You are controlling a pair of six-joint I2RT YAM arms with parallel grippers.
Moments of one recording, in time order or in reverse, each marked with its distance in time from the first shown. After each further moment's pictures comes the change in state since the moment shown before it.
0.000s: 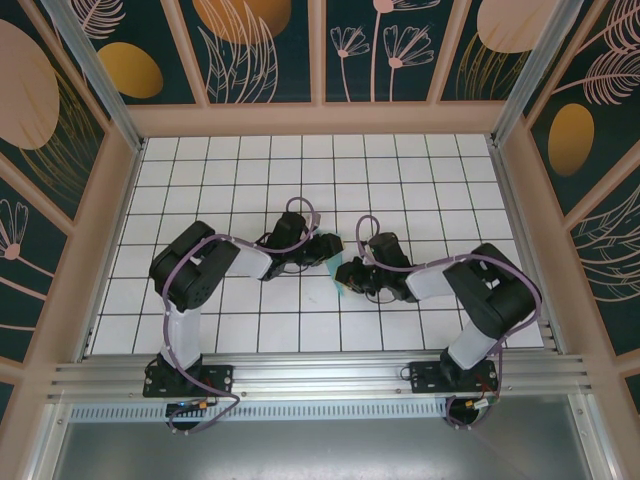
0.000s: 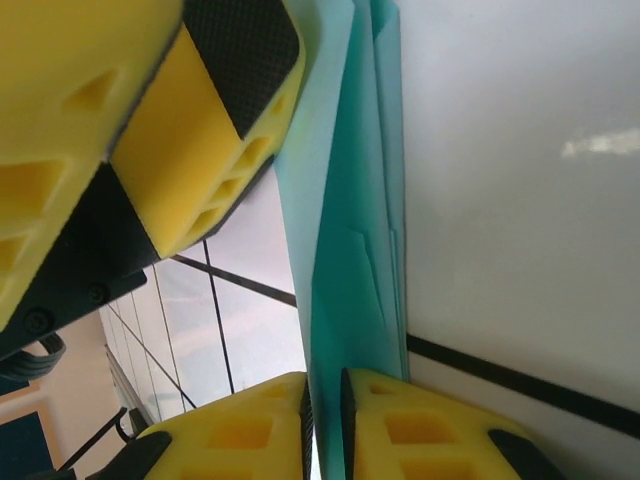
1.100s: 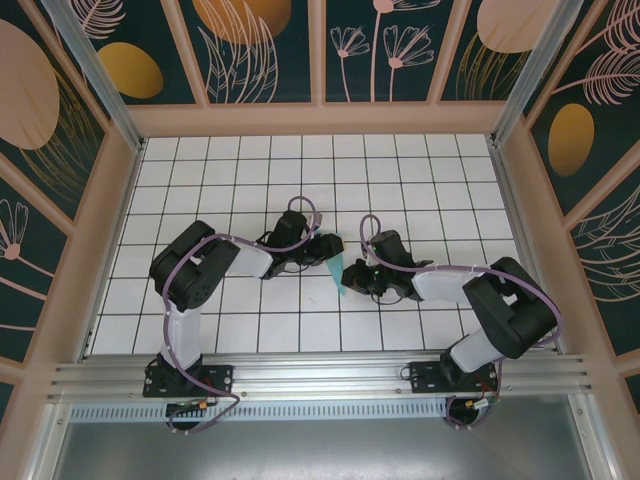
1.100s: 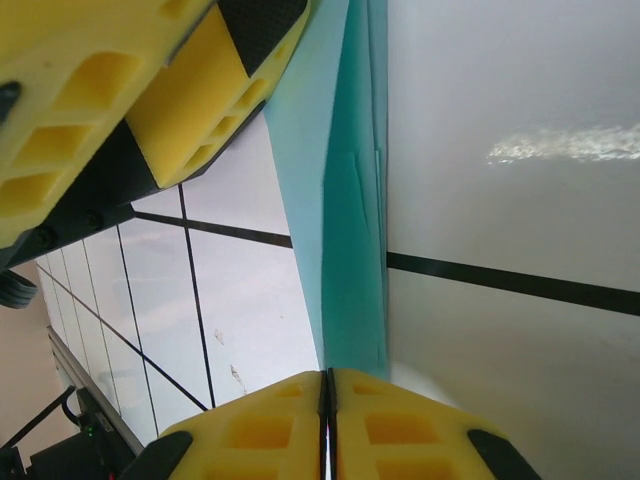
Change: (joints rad) left arm 0.000 0.002 0.016 -0.031 0.014 0.030; right arm 0.009 -0.128 0.031 -0.253 0.041 -0.127
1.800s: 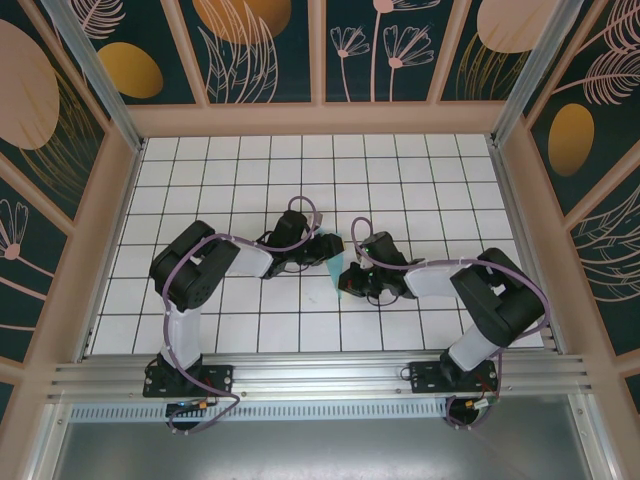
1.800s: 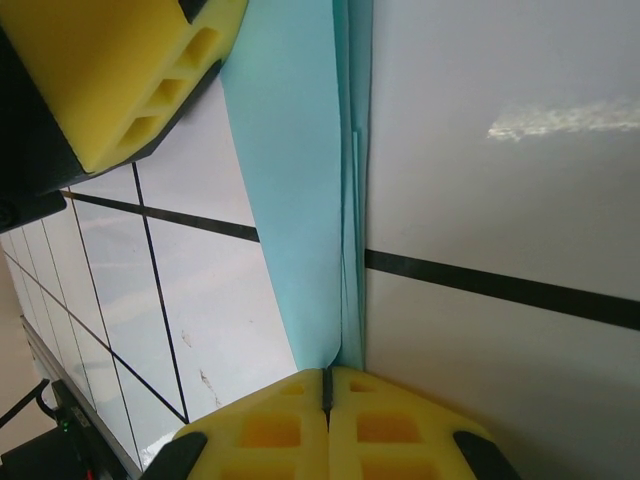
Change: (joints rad) left arm 0.000 0.000 0.004 -0.011 0.000 0.000; right arm 0.029 0.082 0.031 -0.007 0.001 -0.004
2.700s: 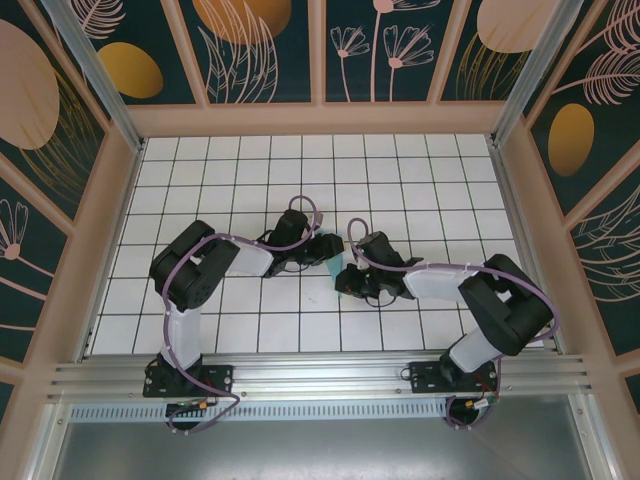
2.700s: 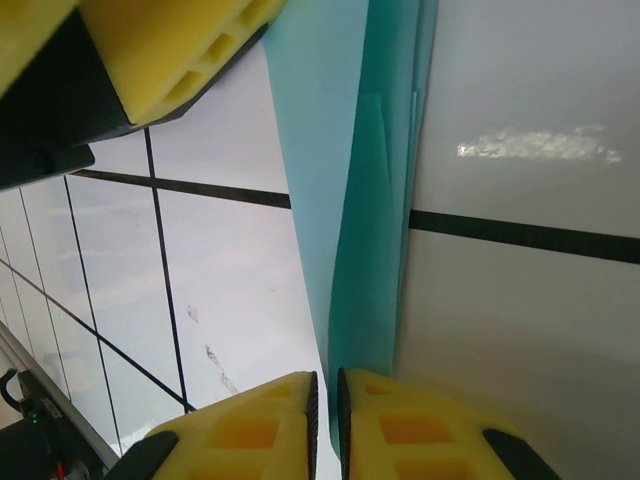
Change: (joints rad) left arm 0.000 0.000 0.012 -0.023 0.003 0.008; right arm 0.050 -0.053 0.036 -0.110 0.064 -0.035
